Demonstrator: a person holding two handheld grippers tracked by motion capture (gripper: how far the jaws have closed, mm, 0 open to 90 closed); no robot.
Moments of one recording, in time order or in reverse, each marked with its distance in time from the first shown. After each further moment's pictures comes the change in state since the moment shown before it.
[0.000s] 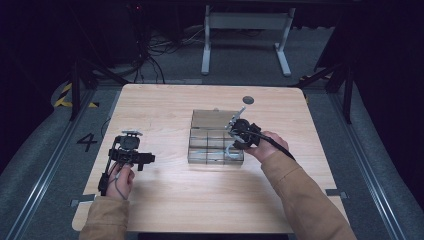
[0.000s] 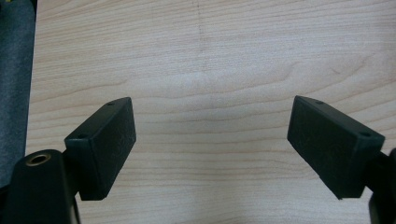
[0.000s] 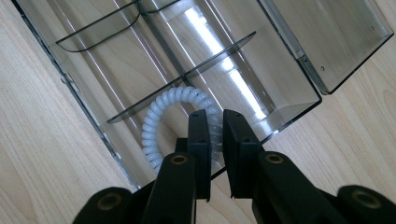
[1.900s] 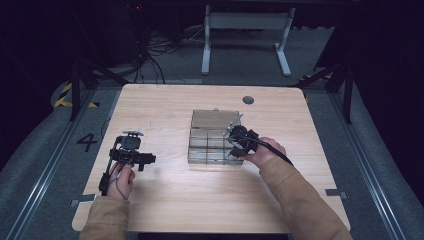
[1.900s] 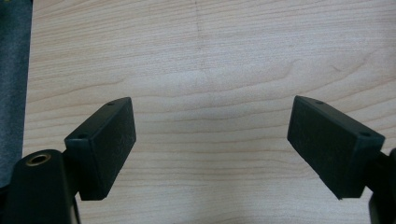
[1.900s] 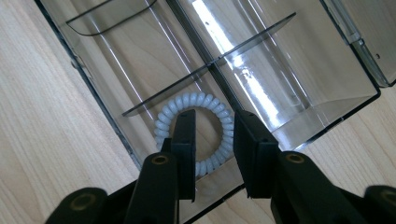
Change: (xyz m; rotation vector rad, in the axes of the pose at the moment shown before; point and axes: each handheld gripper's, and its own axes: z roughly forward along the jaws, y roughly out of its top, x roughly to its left) left arm -0.002 0.000 0.002 0.010 0.002 0.007; right arm 0.011 -0.007 0.015 0.010 0.044 -0.005
